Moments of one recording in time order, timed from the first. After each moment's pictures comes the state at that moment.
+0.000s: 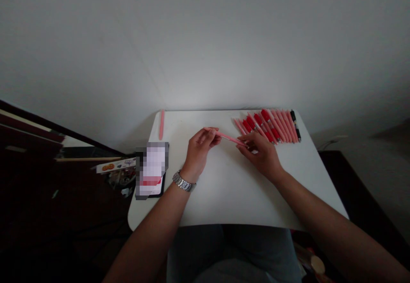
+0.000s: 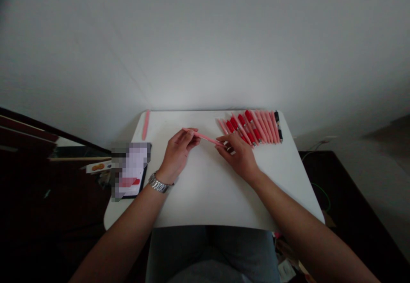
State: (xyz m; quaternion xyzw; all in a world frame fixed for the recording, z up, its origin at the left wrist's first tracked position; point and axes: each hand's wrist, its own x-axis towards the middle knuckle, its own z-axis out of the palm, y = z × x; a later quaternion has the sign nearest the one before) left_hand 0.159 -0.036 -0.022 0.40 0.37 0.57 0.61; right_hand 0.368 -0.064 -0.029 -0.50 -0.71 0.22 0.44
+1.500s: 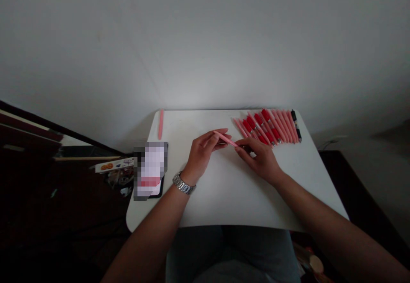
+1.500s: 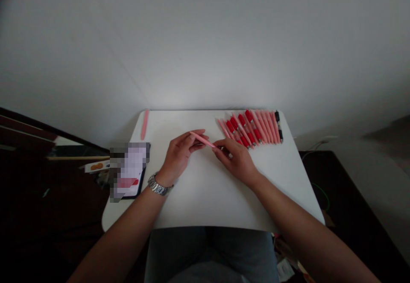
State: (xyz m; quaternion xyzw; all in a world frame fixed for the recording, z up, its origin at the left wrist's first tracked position) left_hand 0.161 -0.044 -0.018 0.50 0.32 0.51 0.62; right_hand 0.364 -0.069 -0.020 -0.47 -0.76 0.21 0.40
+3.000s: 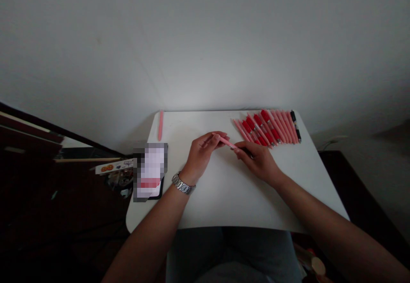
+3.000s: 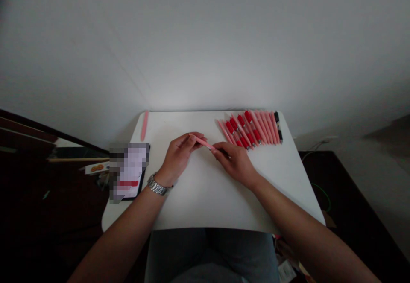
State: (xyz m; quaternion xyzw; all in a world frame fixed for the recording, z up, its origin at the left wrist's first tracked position) left_hand 0.162 -0.040 -0.022 0.50 0.33 0.53 0.60; right_hand 0.365 -0.073 -0.020 -0.48 -0.75 0.27 0.37
